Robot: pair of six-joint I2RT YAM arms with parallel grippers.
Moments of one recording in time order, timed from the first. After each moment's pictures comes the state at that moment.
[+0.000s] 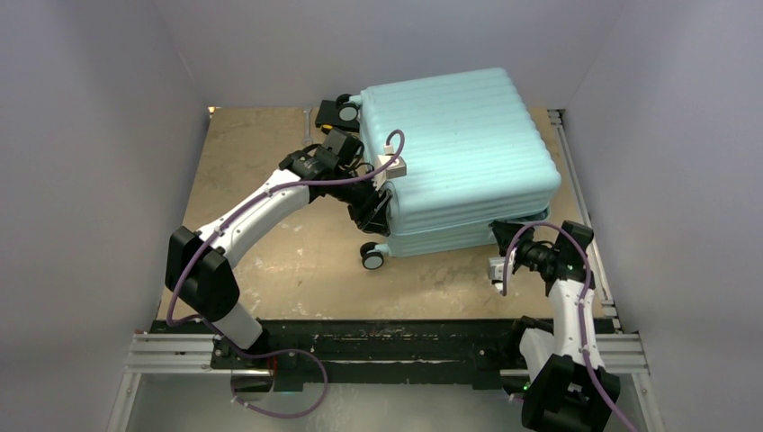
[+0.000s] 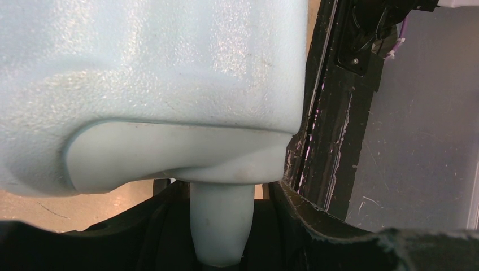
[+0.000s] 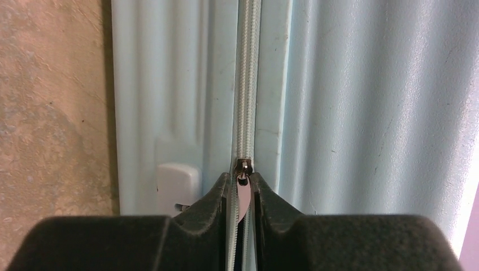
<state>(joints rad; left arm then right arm) -0.60 1.61 1.45 -0.80 0.73 0.27 -0.36 0.84 0.44 -0.41 -1.09 -2.07</state>
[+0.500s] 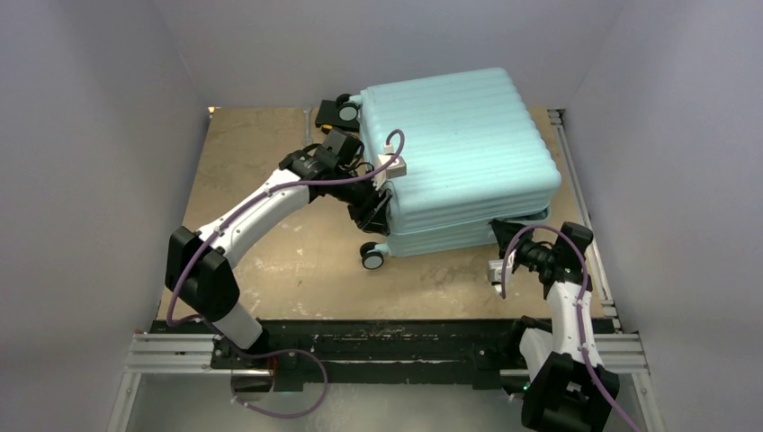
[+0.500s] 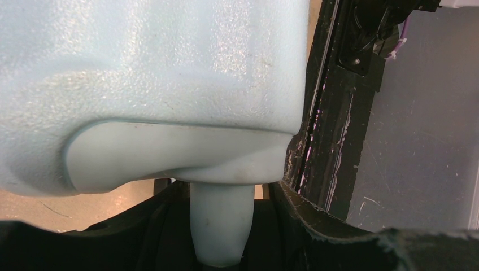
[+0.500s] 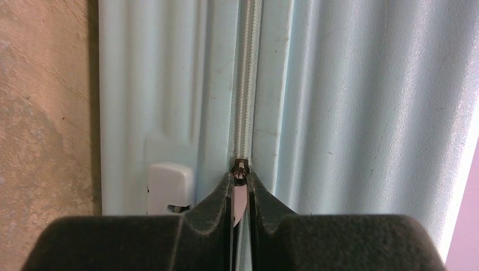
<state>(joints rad) -0.60 1.61 1.46 -0.80 0.73 0.27 -0.36 0.84 0.39 -0.27 -1.12 -2.07</state>
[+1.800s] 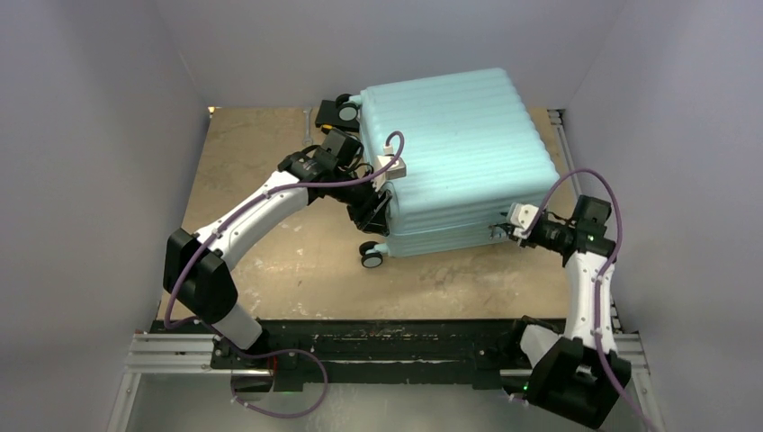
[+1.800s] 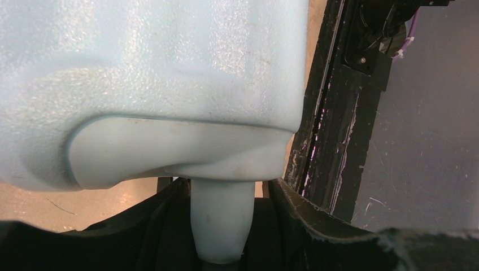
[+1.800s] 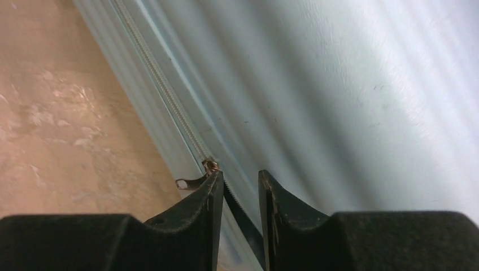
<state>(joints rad) -0.60 1.60 1.44 -0.79 0.71 0.27 -0.39 0.93 0.74 -0.72 -1.12 -1.50</state>
